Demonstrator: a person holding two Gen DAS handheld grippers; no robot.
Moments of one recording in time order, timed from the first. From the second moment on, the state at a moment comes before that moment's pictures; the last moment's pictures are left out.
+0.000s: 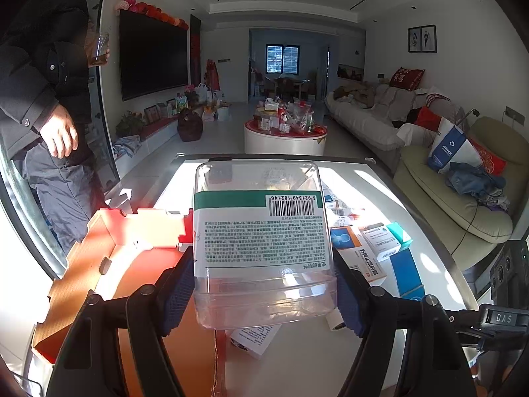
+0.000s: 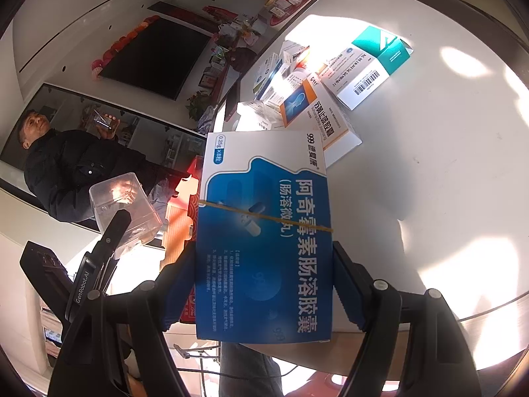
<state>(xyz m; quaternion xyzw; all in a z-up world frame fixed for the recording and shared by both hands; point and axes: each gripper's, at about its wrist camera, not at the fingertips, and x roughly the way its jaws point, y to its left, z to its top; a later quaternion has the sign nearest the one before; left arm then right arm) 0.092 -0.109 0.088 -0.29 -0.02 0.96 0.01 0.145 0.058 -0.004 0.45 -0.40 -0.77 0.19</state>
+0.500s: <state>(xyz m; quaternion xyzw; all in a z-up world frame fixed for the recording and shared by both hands) 0.113 -0.187 0.090 -0.28 -0.04 0.96 -0.07 0.117 0.001 0.030 0.43 -0.40 -0.75 0.29</state>
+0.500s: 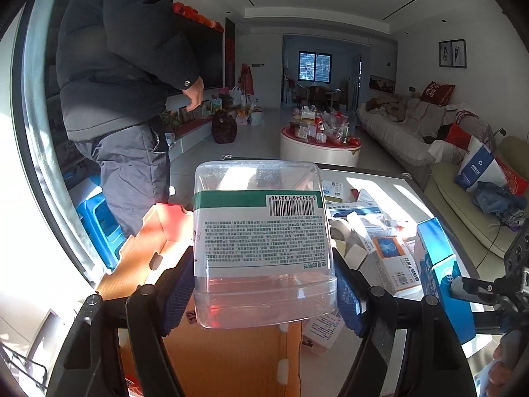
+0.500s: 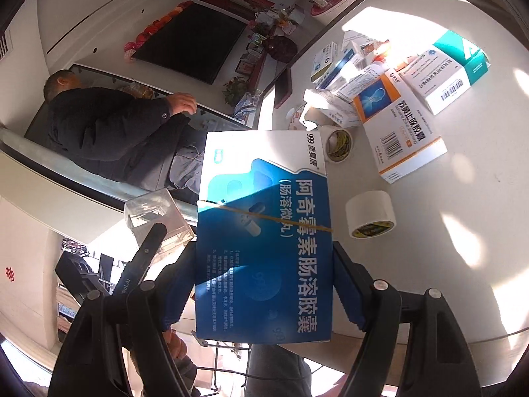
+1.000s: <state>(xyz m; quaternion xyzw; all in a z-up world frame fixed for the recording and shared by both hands) 0.104 -0.267 0.024 -0.34 -0.10 0.93 -0.13 0.041 -0.170 0.036 0.48 -0.36 -0.69 0.40</state>
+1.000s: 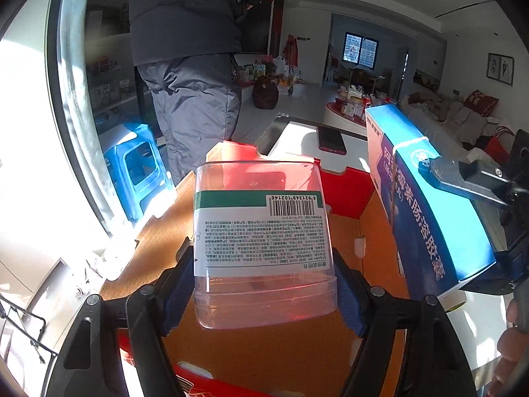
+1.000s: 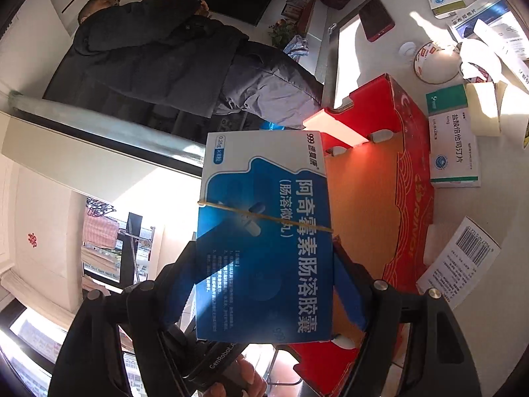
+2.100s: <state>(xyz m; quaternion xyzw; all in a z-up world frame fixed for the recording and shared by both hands) 0.055 -0.101 0.044 -0.41 0.00 0.91 0.08 0.077 -0.035 -0.039 0.50 -0.15 -0.84 0.13</state>
